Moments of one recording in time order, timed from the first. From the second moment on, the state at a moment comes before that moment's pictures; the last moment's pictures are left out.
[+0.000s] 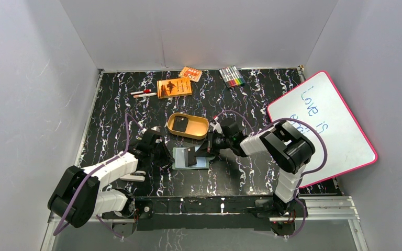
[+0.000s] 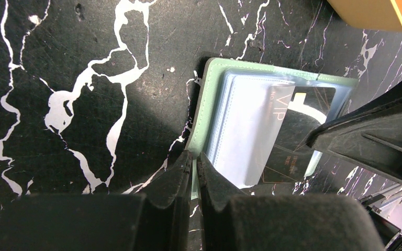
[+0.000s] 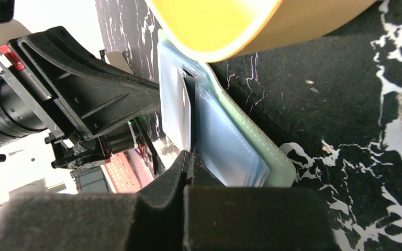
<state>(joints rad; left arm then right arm) -0.51 1.22 0.45 -0.19 0.10 -0.85 0.69 1.82 0.69 0.51 -0.67 1.00</state>
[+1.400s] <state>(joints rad) -0.51 1.21 0.43 -0.15 0.11 -0.87 0.77 1.83 0.65 0.59 -0.56 1.12</state>
